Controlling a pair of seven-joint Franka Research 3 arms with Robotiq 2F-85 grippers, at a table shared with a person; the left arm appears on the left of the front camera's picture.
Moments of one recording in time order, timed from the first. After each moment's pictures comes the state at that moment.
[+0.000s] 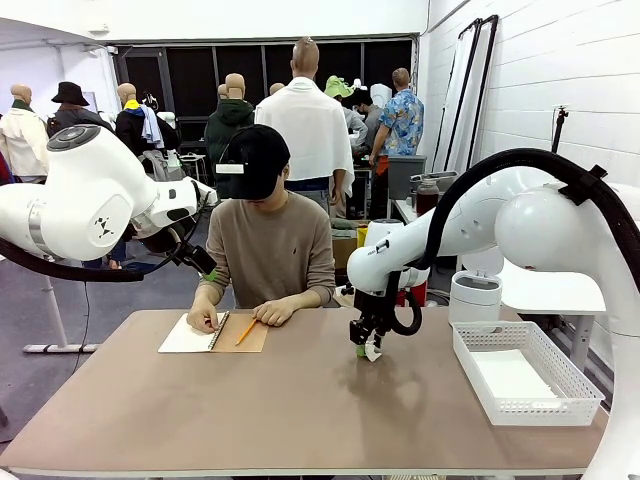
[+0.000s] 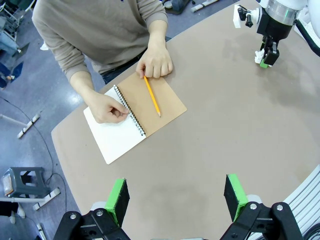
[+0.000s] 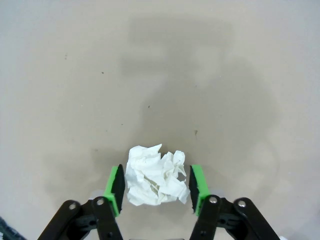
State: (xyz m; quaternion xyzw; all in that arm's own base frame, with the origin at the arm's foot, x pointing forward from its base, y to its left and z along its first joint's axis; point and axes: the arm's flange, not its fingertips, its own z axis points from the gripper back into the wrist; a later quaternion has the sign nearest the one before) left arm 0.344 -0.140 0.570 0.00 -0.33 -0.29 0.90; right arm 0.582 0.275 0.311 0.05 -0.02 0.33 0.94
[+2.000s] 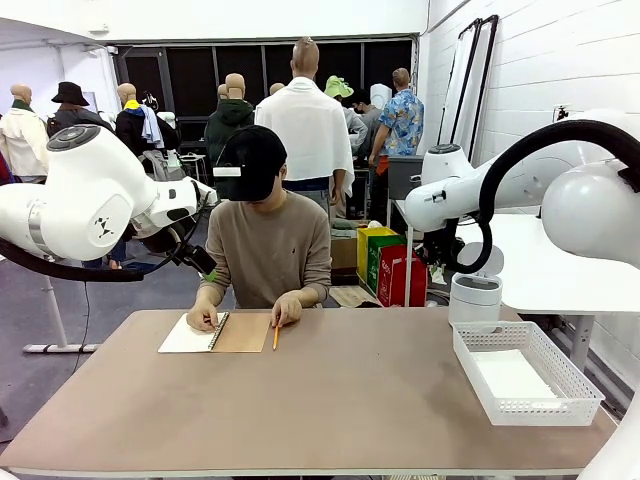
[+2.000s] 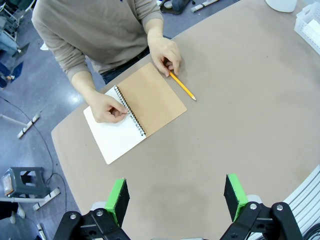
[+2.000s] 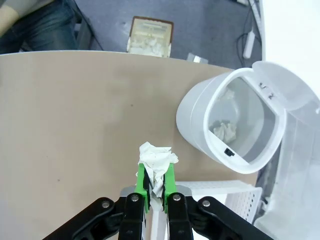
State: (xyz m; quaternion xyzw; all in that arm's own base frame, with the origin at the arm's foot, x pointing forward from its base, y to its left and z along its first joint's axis) left arm 0.344 -0.140 0.570 0.00 -0.33 -0.29 0.90; right arm 0.632 0.122 0.481 -0.06 -0.16 0.05 0.98
